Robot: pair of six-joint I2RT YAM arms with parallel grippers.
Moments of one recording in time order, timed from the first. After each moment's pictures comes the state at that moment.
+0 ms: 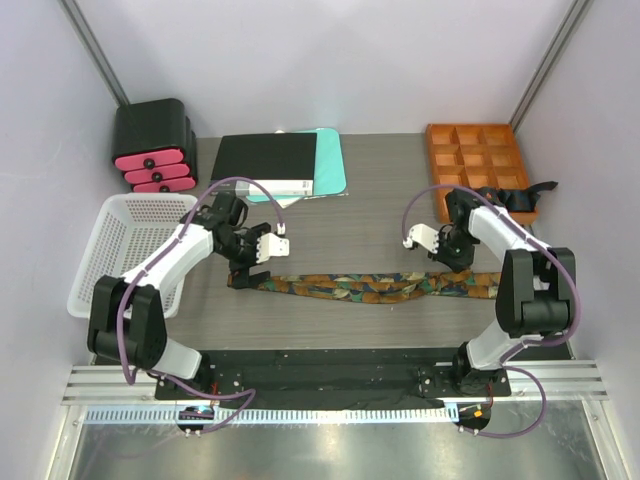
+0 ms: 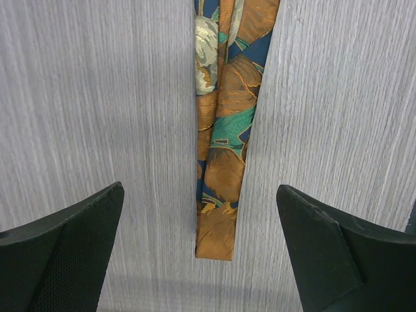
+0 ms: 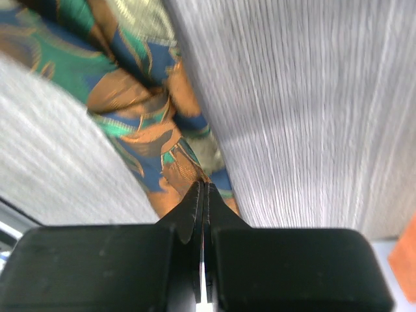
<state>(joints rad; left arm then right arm) -0.28 1.46 1.01 -0.85 0.50 1.21 0.02 1.62 1.05 -0.94 -0.06 -1.26</state>
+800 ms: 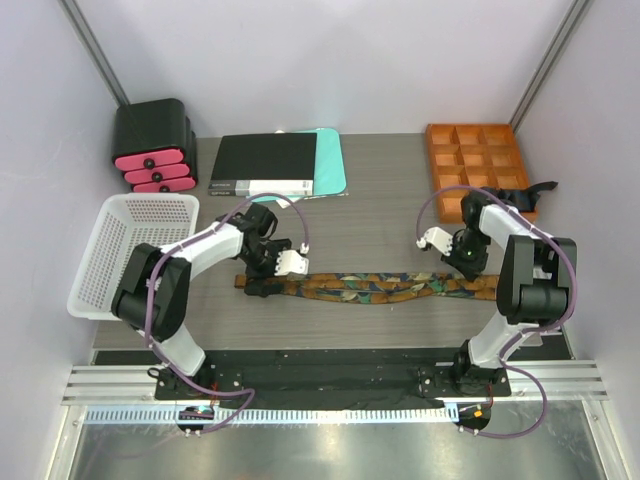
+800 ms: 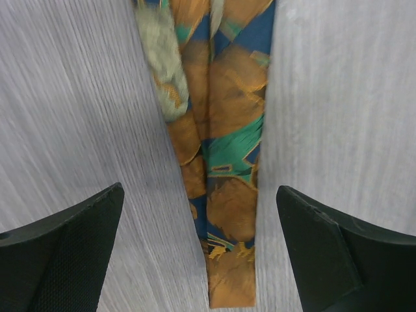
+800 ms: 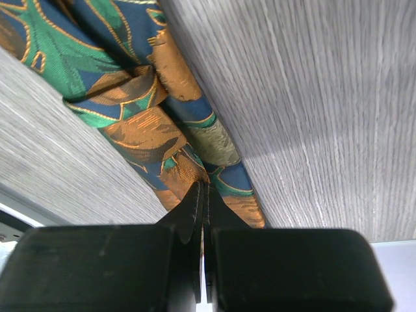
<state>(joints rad) -0.43 1.65 1.02 -0.78 0.37 1.25 -0.09 1.68 1.05 -0.97 -0.02 -1.25</state>
